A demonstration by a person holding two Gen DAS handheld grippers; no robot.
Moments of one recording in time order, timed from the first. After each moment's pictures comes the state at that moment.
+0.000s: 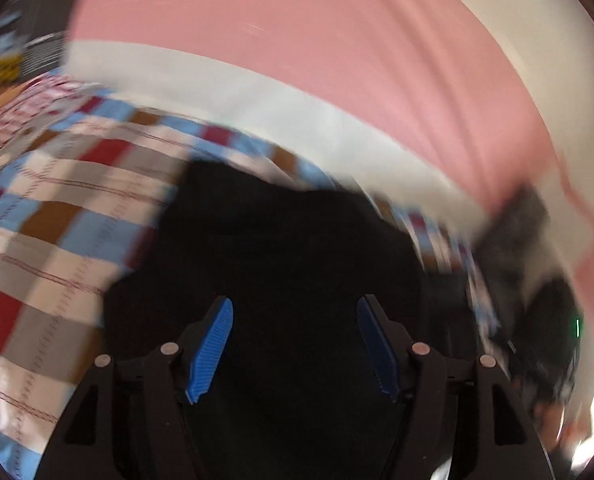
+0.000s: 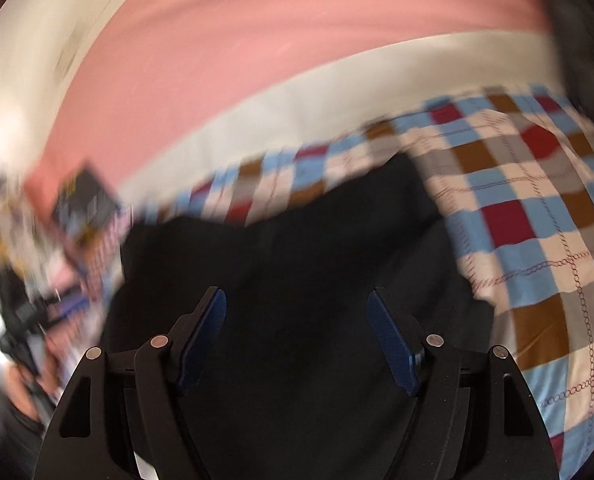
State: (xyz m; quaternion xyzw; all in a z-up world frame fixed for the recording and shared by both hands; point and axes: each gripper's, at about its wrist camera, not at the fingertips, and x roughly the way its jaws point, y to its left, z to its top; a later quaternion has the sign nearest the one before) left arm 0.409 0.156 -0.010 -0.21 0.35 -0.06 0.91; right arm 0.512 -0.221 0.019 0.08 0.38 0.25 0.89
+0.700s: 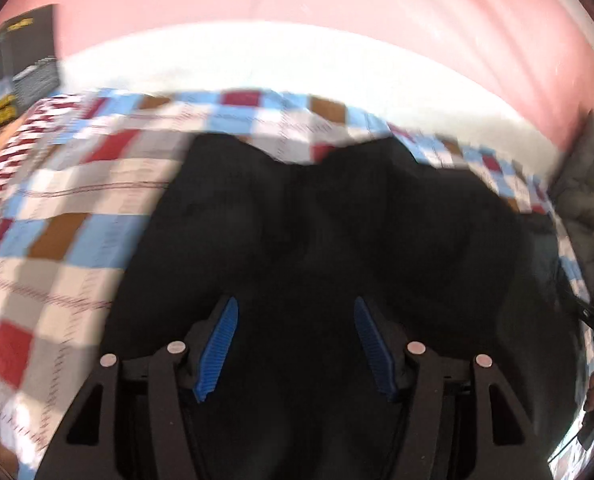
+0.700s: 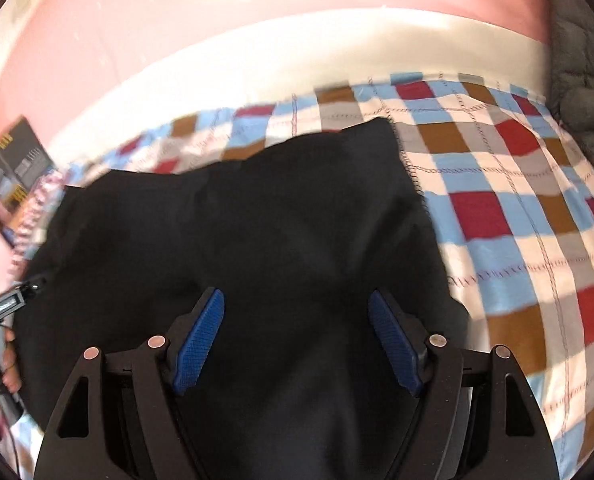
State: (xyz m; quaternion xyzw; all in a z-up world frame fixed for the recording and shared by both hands) left arm 0.462 0.157 -0.052 -0.12 0.40 0.06 0.91; right arm 0.552 -0.237 -0.016 0.04 0.42 0.16 0.89
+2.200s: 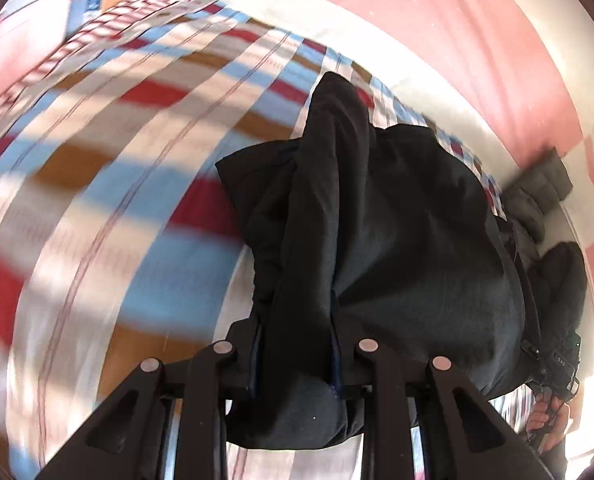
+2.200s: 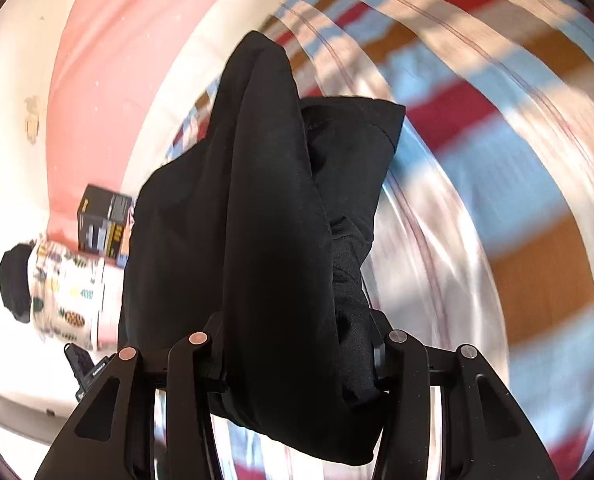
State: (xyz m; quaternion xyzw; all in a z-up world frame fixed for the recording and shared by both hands) left arm 0.148 0.196 -0.049 -0.28 0.46 0.02 0.84; right arm 0.305 -0.374 -0.055 0.31 0.52 0.20 0.77
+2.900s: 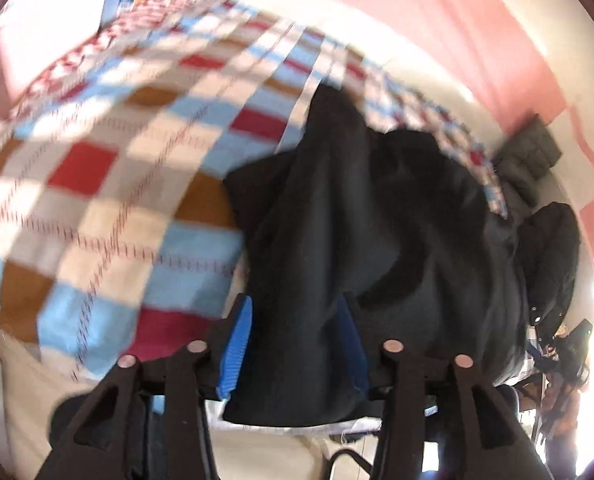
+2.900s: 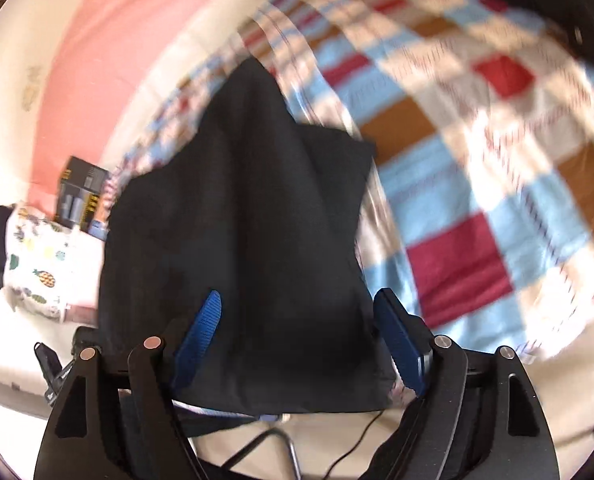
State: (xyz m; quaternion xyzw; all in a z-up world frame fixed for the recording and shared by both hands) left arm 0.014 0.179 -0.017 -0.25 0.46 0.01 0.85; right arm 0.166 -0.423 -0.023 0.26 0.51 0.15 0.81
